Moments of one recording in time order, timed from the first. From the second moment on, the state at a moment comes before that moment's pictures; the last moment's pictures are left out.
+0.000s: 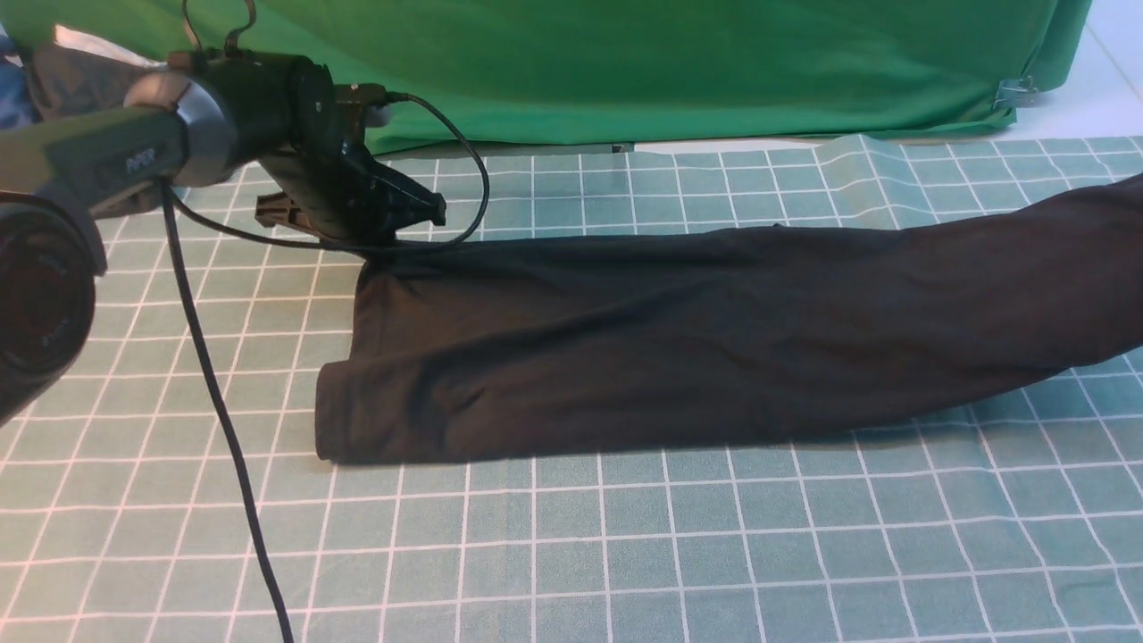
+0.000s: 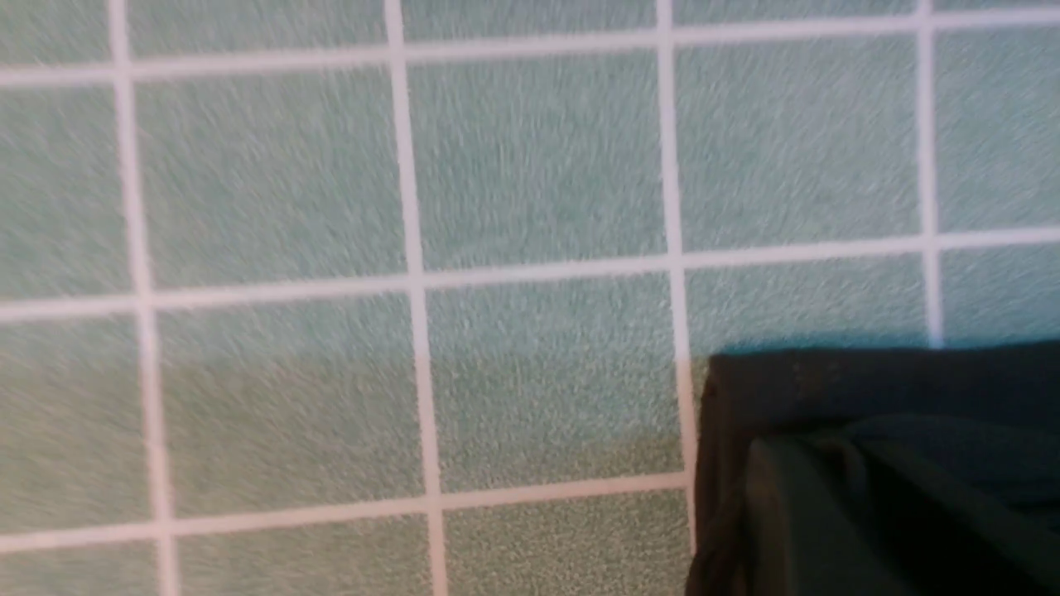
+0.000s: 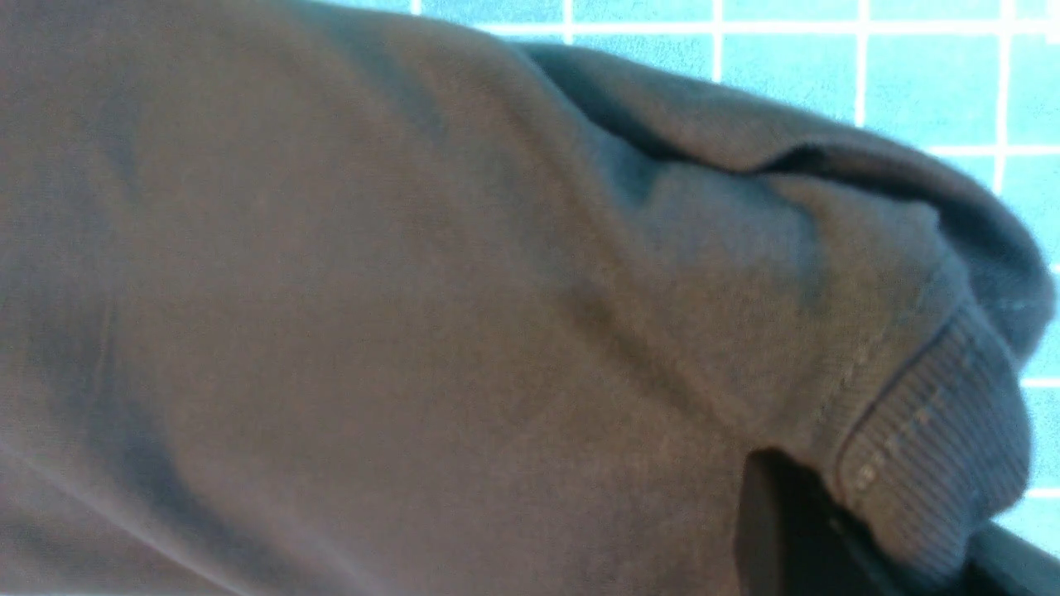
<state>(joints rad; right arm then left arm) -0.18 1.82 -1.55 0.10 1.08 -0.27 -0.10 2.22 -1.75 0.00 0.70 -0.10</state>
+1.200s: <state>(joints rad) -0.18 1.82 -1.55 0.10 1.11 -0.27 -0.10 2.03 -1.80 -0.03 0.87 0.02</state>
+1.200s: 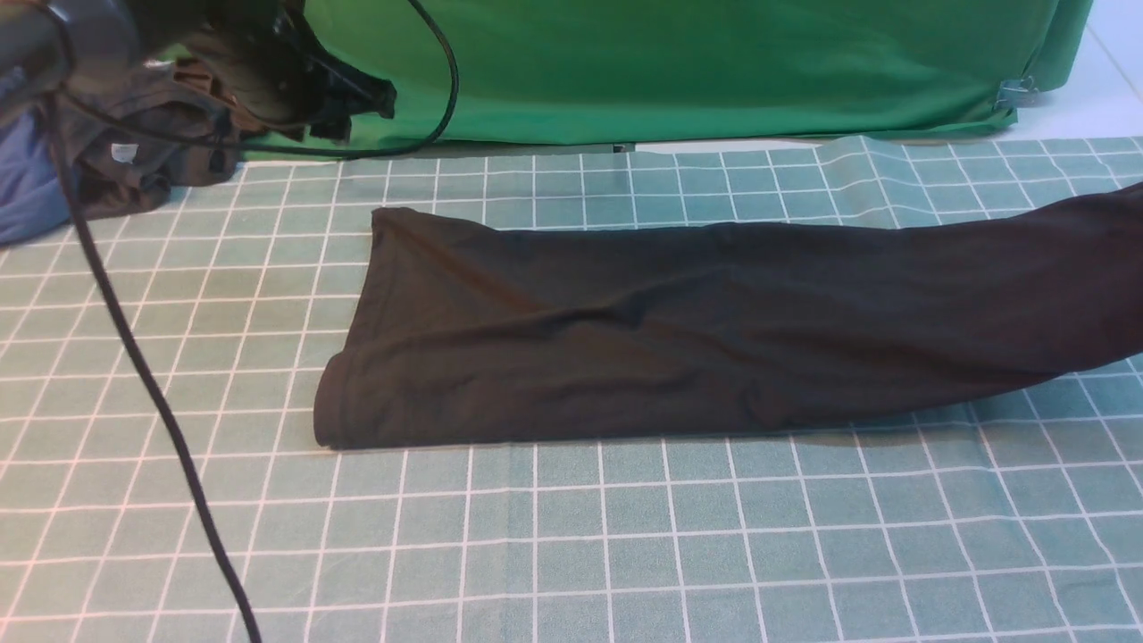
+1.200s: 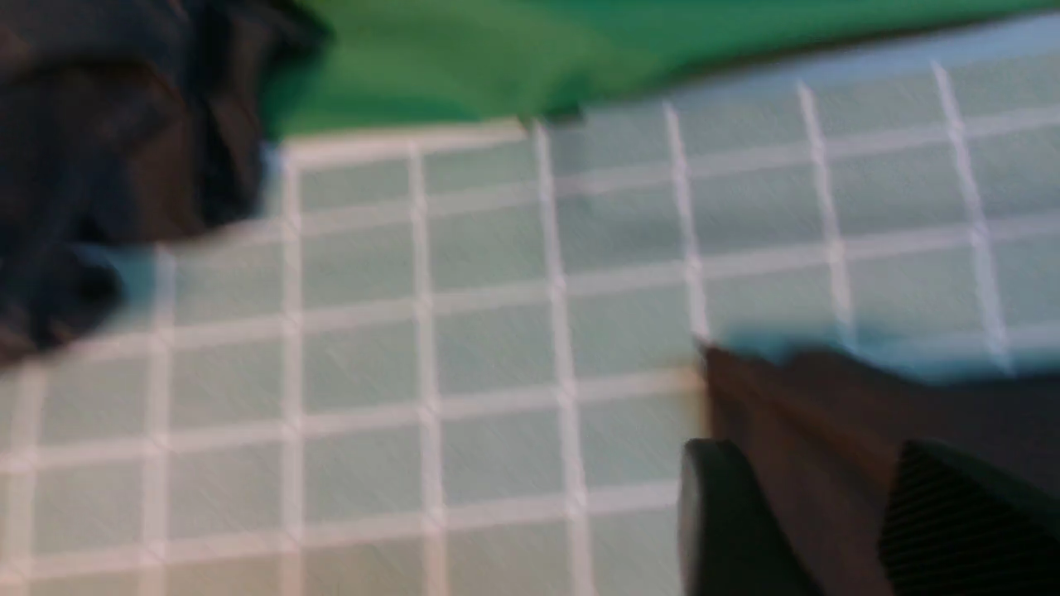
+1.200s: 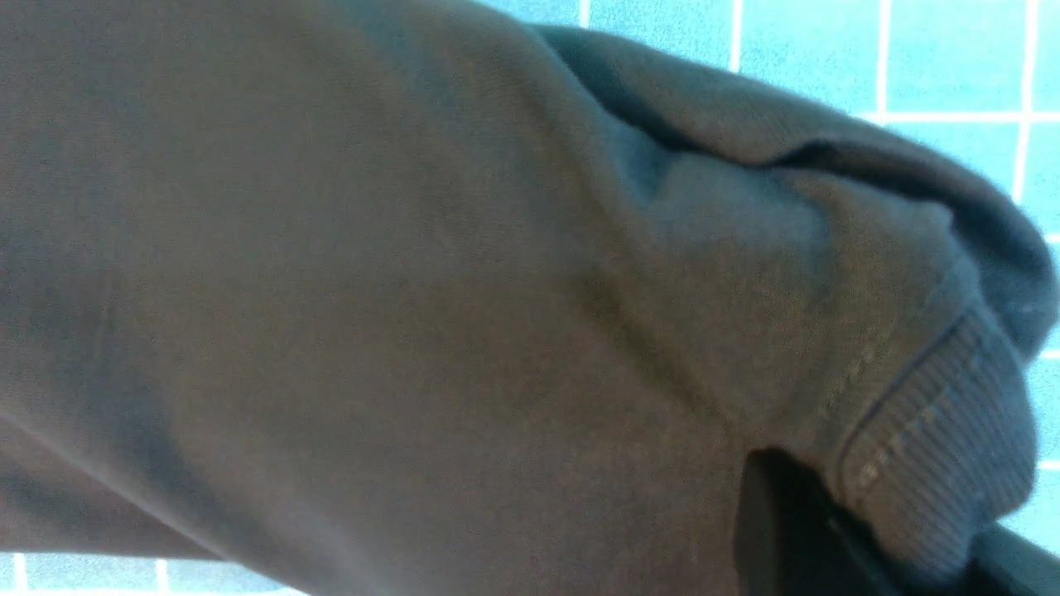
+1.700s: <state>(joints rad) -0.18 1.82 -1.55 0.10 1.11 -0.27 -0.30 2.06 -1.50 -0.47 0.67 0.24</state>
